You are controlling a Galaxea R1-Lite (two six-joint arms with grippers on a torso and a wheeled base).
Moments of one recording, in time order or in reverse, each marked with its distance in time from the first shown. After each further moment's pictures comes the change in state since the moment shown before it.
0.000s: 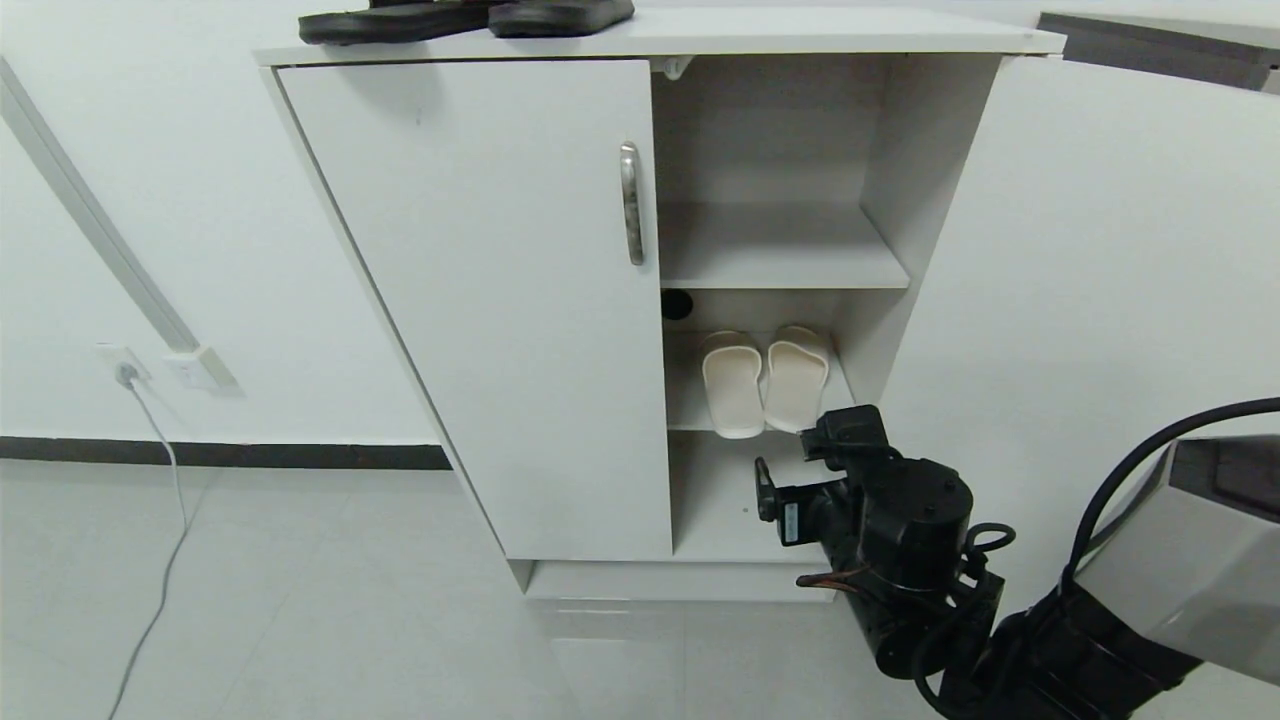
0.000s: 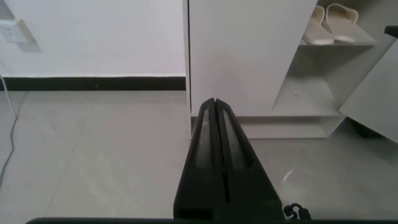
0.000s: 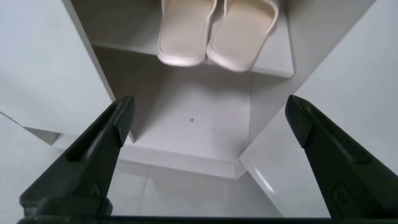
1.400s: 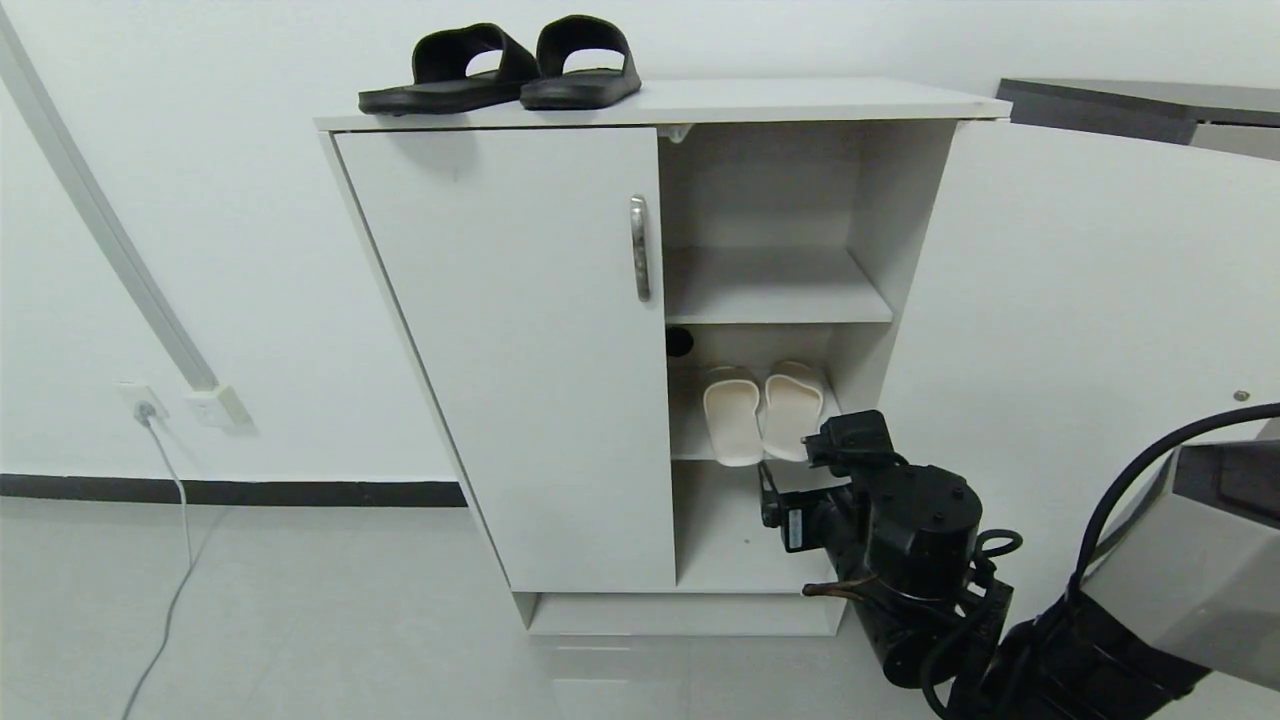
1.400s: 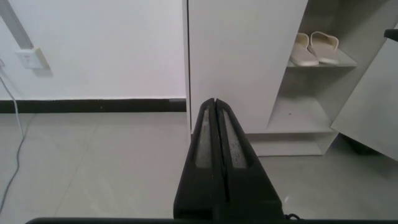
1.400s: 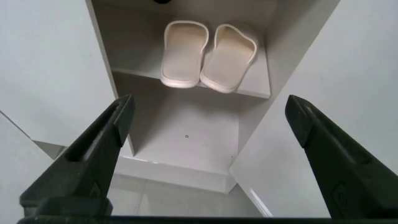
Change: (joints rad) left arm 0.001 0.000 0.000 0.000 -0.001 0.001; right arm -0.003 -0.002 0.031 -0.025 0.003 -0.008
